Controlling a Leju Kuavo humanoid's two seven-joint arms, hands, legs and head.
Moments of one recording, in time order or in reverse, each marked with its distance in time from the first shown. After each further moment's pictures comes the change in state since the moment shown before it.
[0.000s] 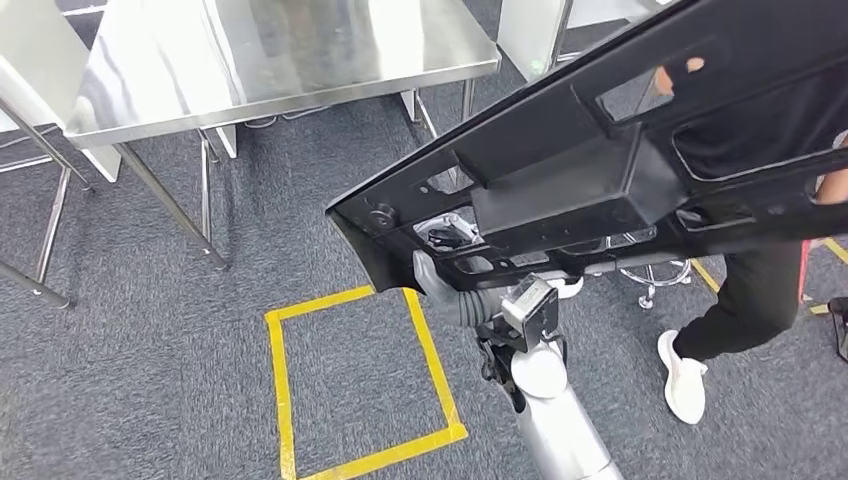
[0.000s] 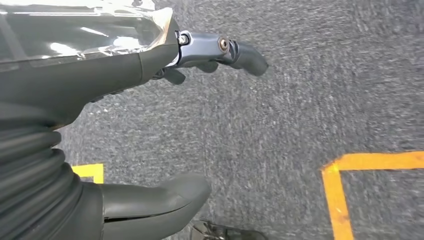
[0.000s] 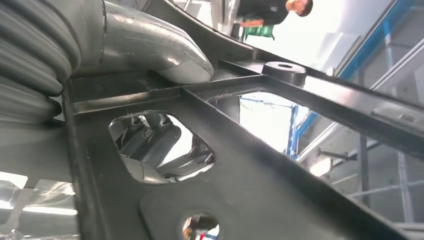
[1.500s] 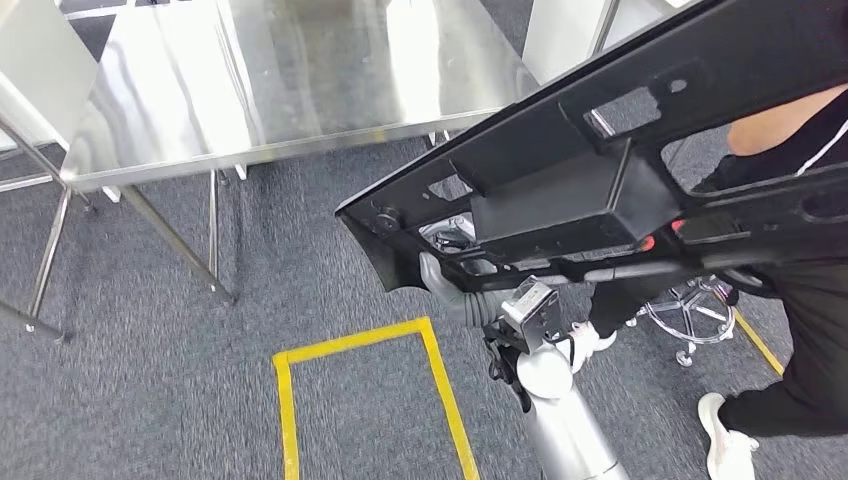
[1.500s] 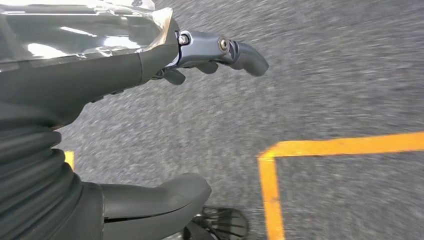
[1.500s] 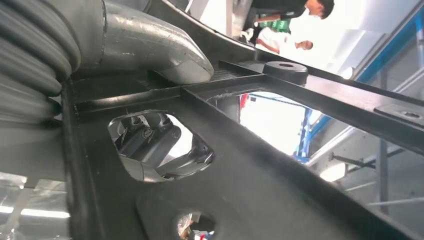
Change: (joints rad) left arm -0.003 -0.018 0.000 0.001 -0.023 -0.004 0.027; right arm 0.010 -0.009 -0.017 -0.001 0.038 -0.006 -0.003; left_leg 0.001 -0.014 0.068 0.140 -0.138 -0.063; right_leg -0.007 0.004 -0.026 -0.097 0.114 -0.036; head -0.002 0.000
